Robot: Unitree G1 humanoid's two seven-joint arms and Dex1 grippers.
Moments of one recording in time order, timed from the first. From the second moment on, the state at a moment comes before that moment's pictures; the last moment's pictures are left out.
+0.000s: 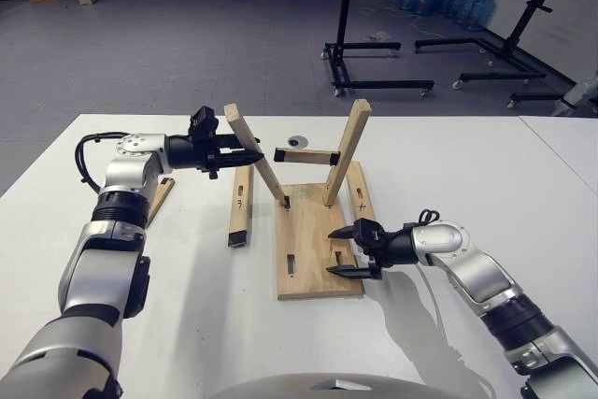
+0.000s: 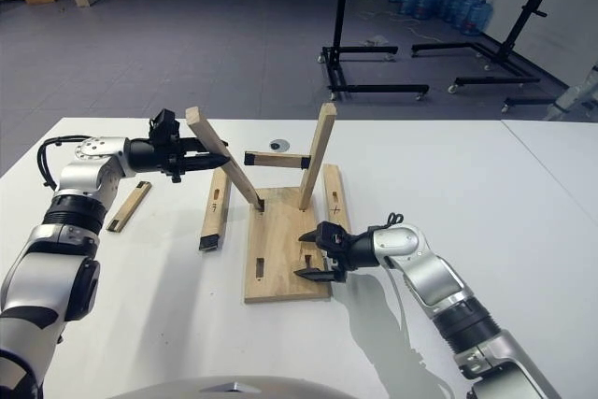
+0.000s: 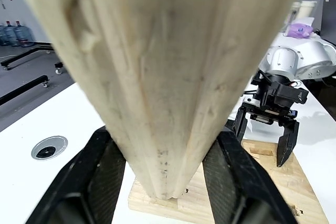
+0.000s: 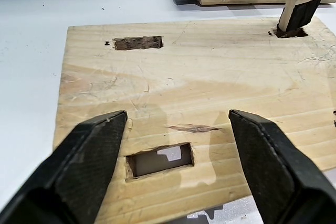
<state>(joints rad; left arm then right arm) -0.85 0.51 -0.06 0.79 -0.31 0.11 -1.45 -0.21 -0.65 0.38 -0.02 0.18 0.22 1.07</state>
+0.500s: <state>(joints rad) -0.94 0.48 -0.11 0.93 -0.25 0.03 -1.51 -0.22 -0.66 0.39 -0.02 0.18 0.23 1.07</state>
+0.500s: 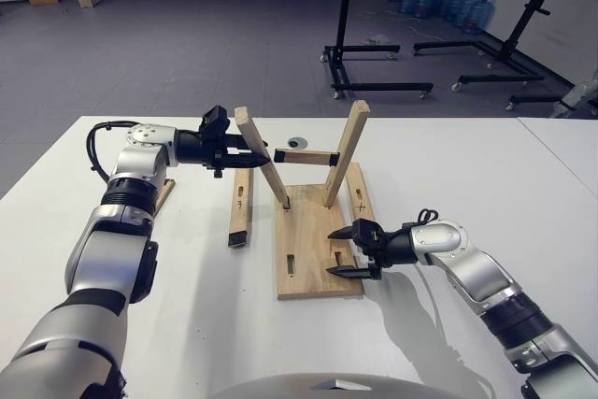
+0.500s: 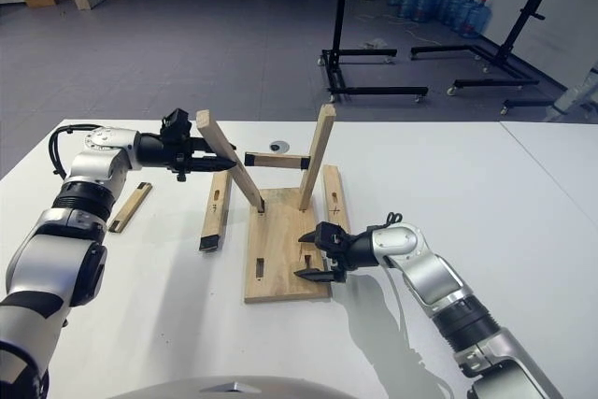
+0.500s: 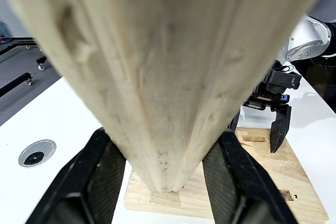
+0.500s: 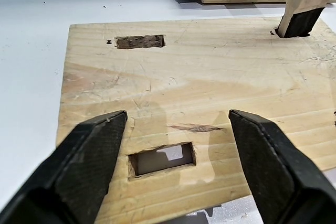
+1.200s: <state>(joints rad) -1.09 0.40 -0.14 1.17 -0.19 0.00 -1.44 -0.25 -0.65 0.42 -0.01 0.18 0.26 1.11</state>
